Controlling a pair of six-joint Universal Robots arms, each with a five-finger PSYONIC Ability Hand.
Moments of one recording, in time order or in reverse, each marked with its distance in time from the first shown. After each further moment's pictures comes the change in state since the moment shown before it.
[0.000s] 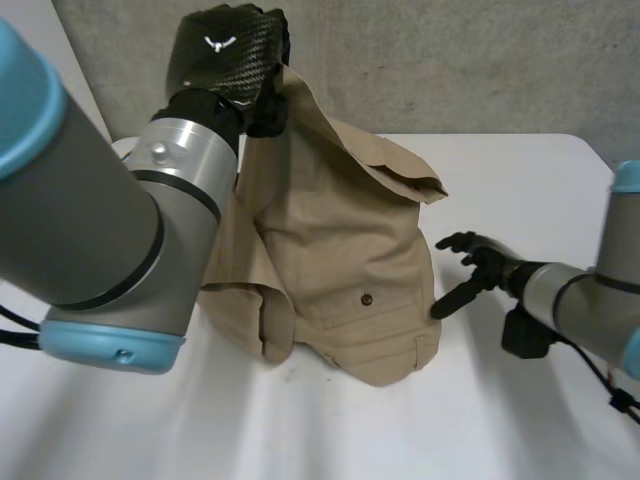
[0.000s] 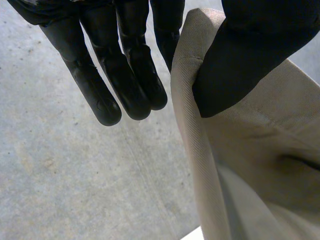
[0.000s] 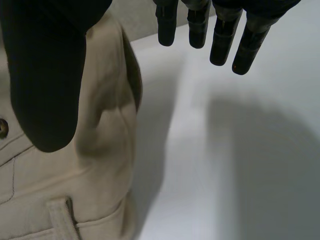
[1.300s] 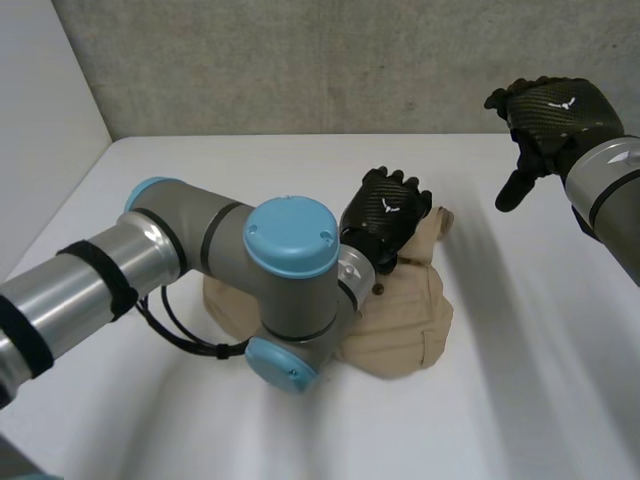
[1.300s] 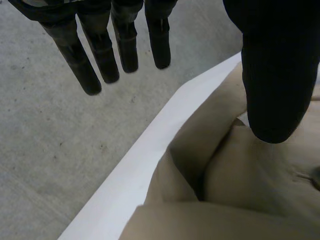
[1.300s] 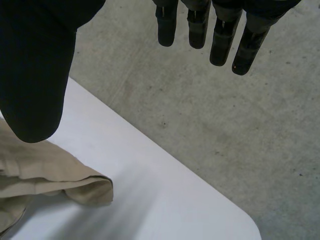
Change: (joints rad) left arm -0.129 -0.648 0.401 -0.042 0.225 0.284; right arm 0.080 -0.265 -0.166 -0.068 0.232 -0.712; left_hand -0.732 -0.795 -0.795 -0.803 -0.732; right_hand 0.000 0.000 0.000 0.000 0.000
